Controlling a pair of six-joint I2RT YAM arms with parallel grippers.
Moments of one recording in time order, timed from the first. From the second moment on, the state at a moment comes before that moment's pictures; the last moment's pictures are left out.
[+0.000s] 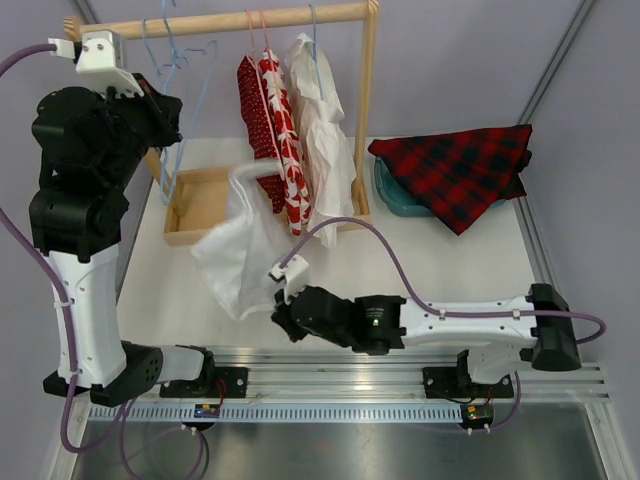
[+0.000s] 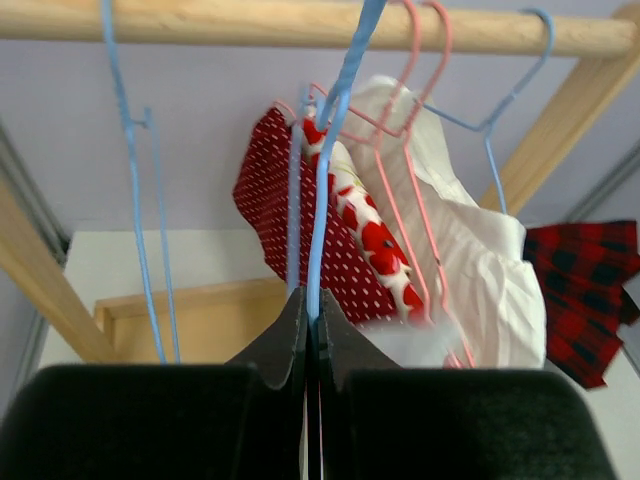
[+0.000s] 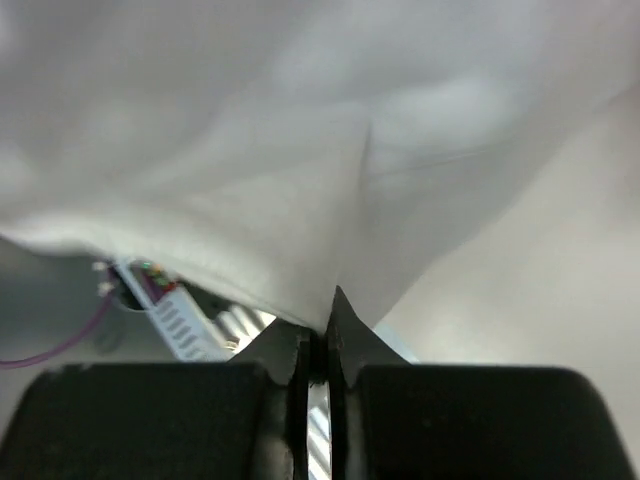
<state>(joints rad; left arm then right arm) -0.20 1.32 2.19 -0.92 0.00 -0.19 1.45 1.48 1.22 -0.22 0.36 0.52</state>
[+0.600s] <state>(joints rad) -0.18 1.15 1.91 -0.81 -0.05 -0.19 0.92 1.10 1.42 -0.25 0.74 -0.01</state>
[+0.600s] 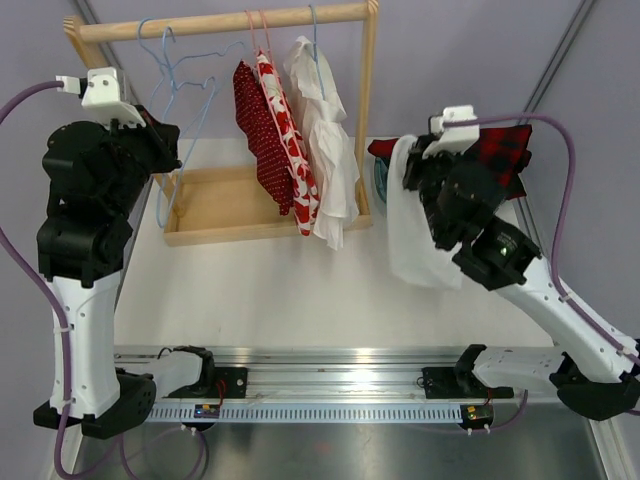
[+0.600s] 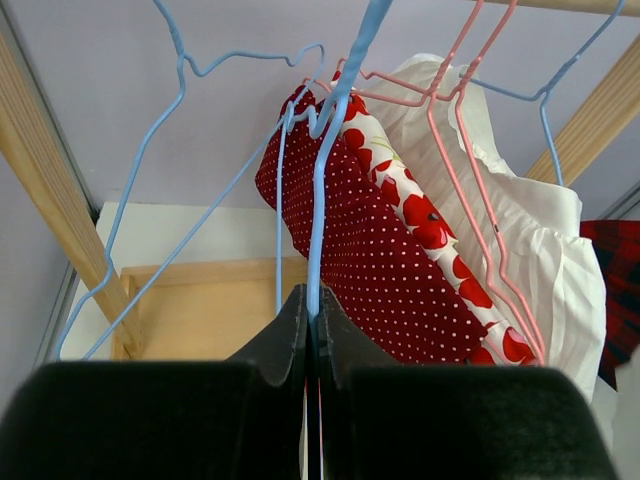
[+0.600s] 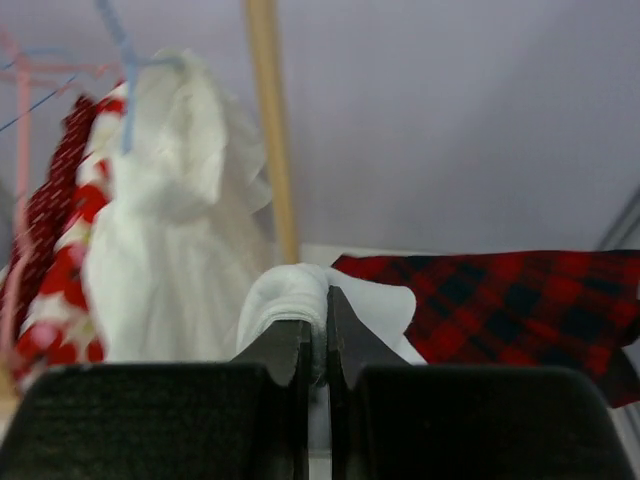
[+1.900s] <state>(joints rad) -0.12 1.52 2.13 -0.72 -0.07 -0.25 0.21 1.13 0.95 -0.15 0.15 0.49</state>
